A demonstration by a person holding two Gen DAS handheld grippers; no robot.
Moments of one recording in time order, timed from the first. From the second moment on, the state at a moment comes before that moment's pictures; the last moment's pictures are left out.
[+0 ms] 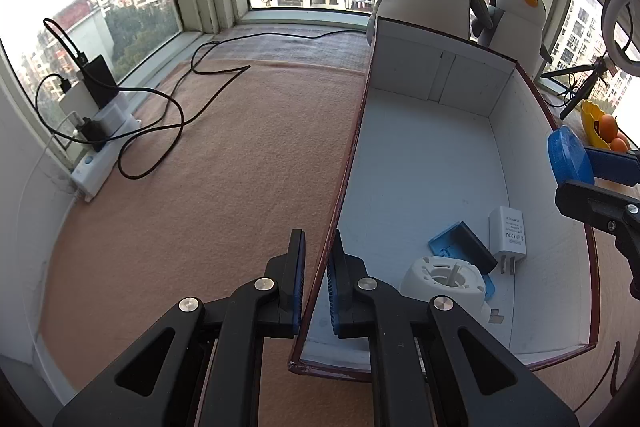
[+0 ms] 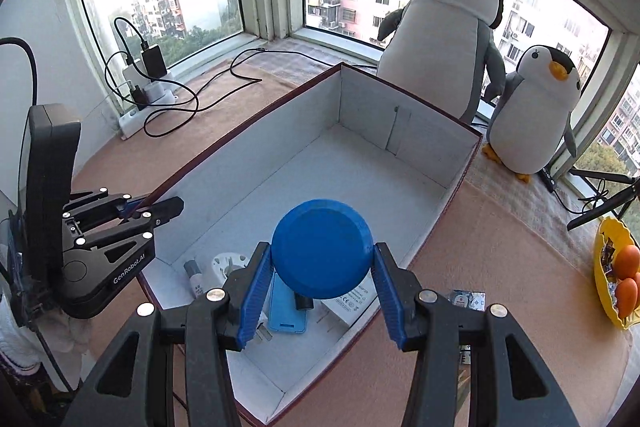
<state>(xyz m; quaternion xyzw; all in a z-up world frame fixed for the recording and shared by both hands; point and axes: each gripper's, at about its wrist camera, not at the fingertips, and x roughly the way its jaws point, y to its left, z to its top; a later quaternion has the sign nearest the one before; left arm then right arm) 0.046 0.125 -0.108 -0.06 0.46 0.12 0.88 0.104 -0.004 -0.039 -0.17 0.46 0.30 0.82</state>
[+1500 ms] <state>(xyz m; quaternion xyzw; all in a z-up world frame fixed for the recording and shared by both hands) 0.046 0.126 -0.109 -0.06 0.46 0.12 0.88 0.099 -0.008 -0.037 -0.16 0.44 0.31 0.83</state>
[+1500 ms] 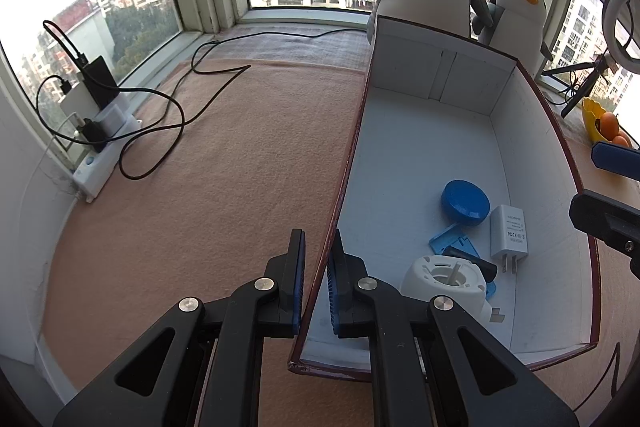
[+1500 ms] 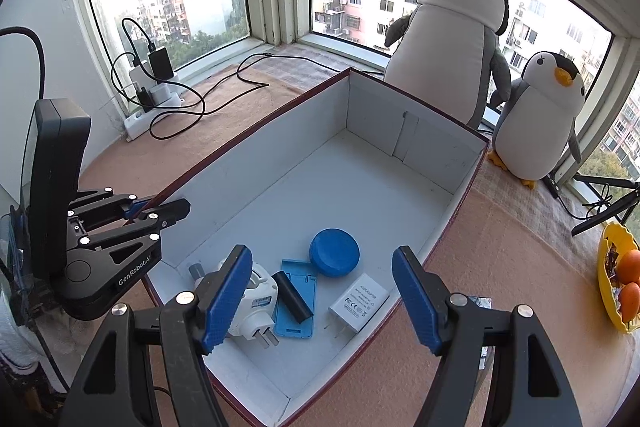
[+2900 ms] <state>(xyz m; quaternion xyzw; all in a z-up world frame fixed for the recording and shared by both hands) 0.048 0.129 -0.110 -0.07 0.47 0.12 0.87 0.149 -0.205 -0.132 -0.06 0.59 0.14 0.80</state>
